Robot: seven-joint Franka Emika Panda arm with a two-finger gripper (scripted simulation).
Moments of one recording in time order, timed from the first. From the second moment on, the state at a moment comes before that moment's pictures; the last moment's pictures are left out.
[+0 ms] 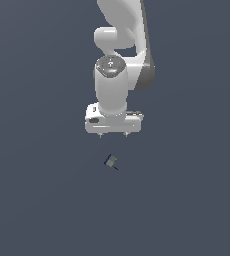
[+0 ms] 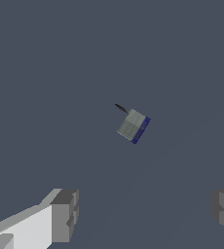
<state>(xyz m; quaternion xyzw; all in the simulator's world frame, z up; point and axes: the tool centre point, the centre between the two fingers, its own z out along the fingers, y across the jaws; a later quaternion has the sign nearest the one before) -0.003 -0.005 0.178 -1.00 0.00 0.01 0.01</state>
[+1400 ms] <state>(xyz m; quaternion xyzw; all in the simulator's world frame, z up) -0.001 0.002 0.161 -1.00 -0.08 0.02 0.01</state>
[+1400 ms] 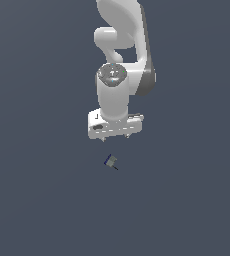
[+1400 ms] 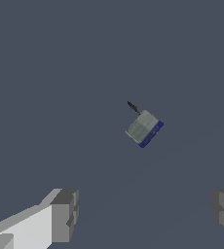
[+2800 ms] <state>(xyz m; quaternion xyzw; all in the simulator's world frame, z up) 0.039 -0.008 0.076 -0.90 -0.43 0.00 0.00</state>
